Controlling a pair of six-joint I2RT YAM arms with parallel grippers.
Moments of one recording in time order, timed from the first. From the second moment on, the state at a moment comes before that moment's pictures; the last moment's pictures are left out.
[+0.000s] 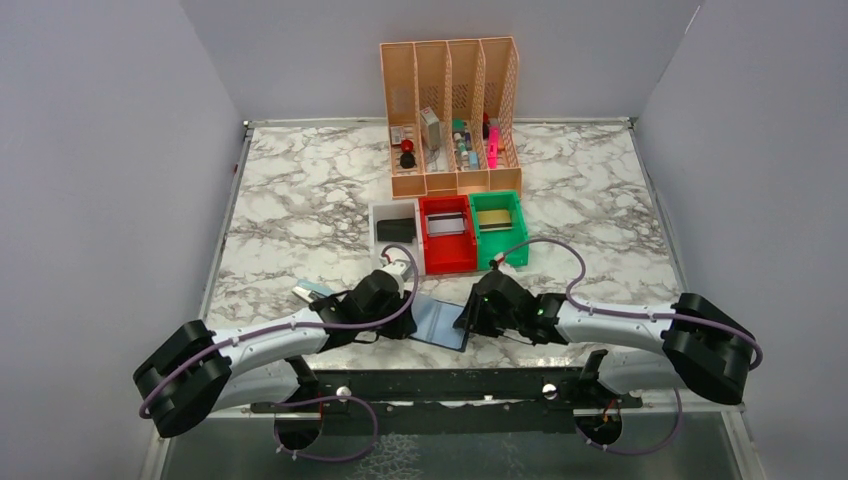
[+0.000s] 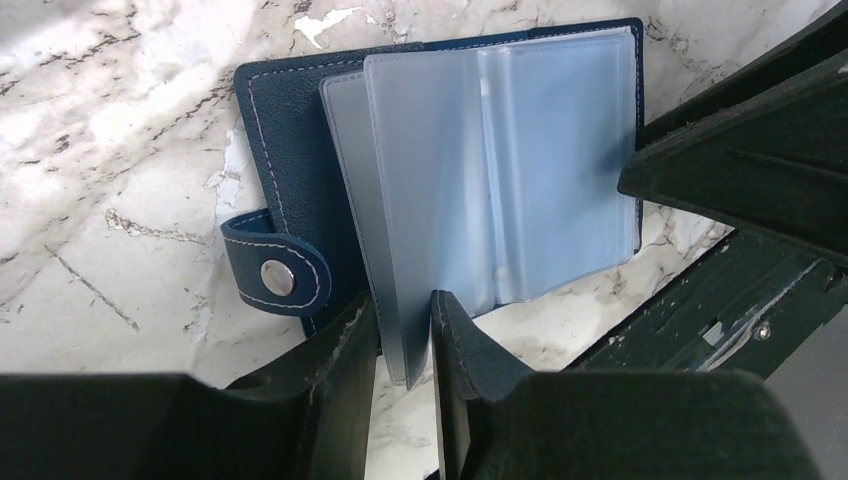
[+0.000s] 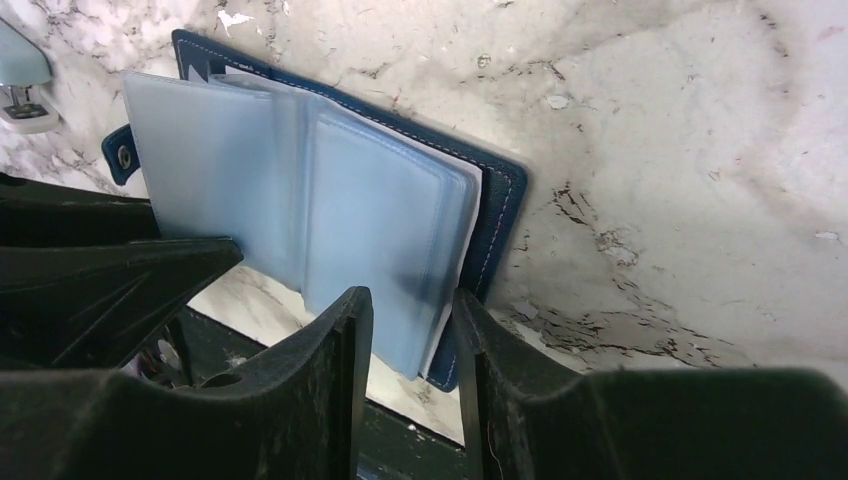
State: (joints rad) left arm -0.91 1.11 0.37 -0.07 0.07 -0.61; right arm 1.01 1.27 0.48 -0.08 0.09 1.12
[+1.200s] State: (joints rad) left arm -0.94 1.11 0.36 -0.03 0.07 -0.63; right arm 1.01 1.42 0.64 0.06 -0.05 0.96
